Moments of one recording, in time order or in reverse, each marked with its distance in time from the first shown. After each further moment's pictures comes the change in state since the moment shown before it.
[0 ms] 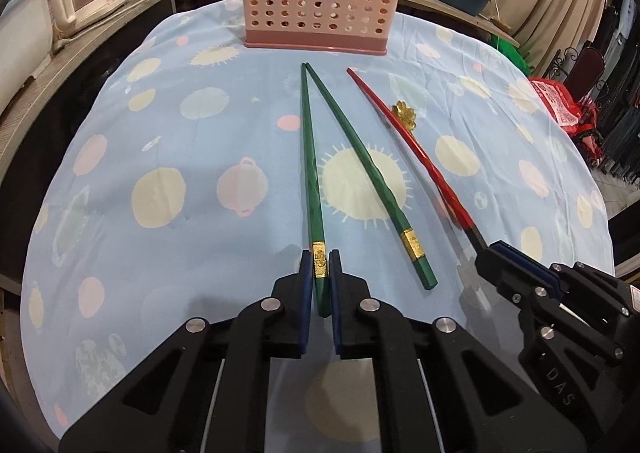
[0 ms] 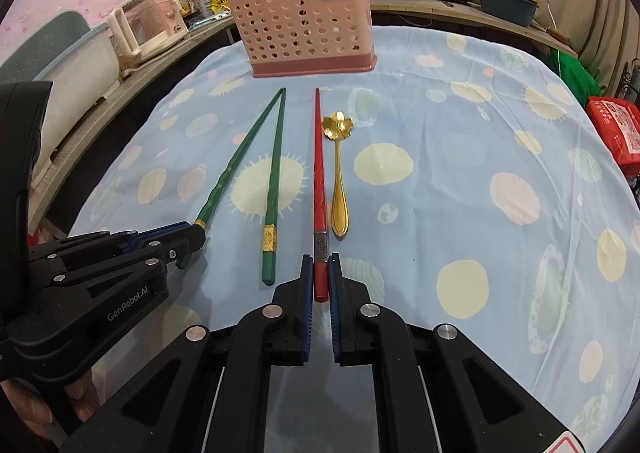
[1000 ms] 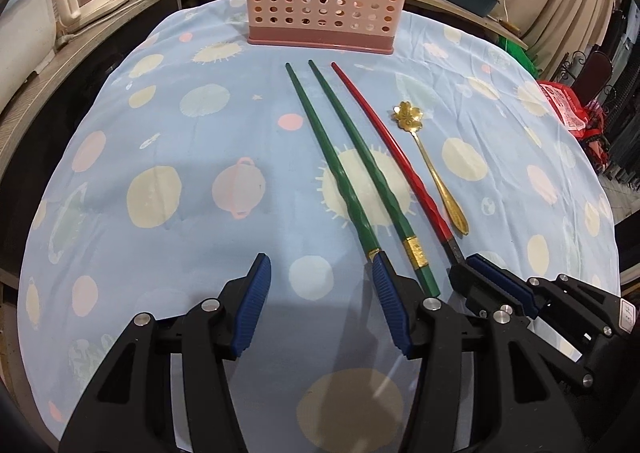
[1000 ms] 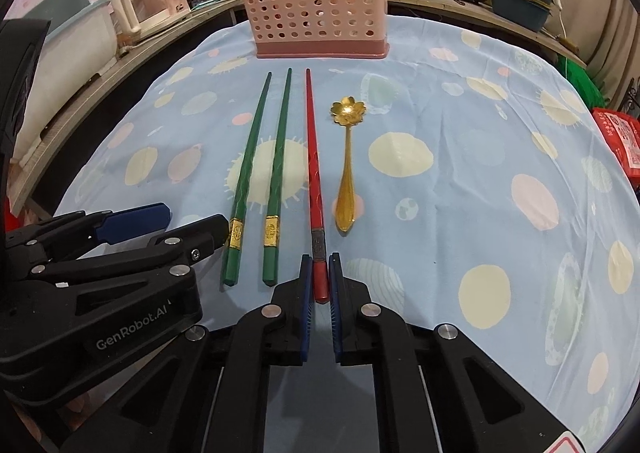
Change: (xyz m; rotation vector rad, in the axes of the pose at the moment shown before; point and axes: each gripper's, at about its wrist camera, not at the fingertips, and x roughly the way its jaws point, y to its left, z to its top) left arm 0.010 -0.007 0.002 -0.015 0.008 0.018; right arm 0.023 0.008 -0.004 -0.047 0.042 -0.035
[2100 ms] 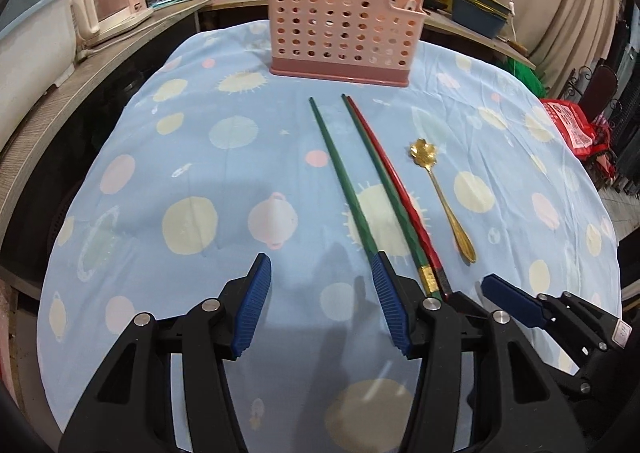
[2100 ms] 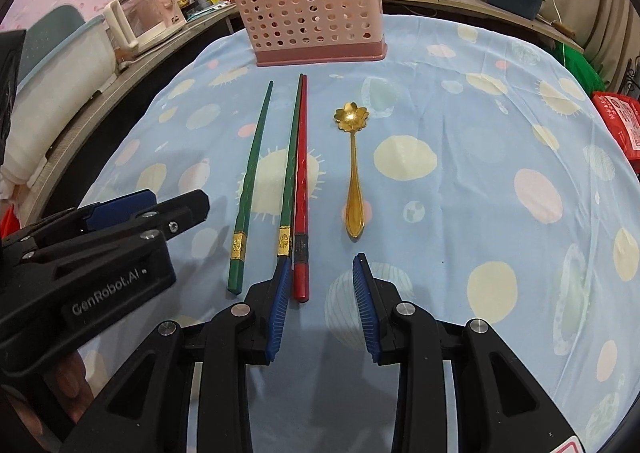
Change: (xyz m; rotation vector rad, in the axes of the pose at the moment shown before) left arm -0.018 0.010 0.010 -0.009 -0.070 0.043; right arm -0.003 0.004 0.004 0.053 0.004 0.031
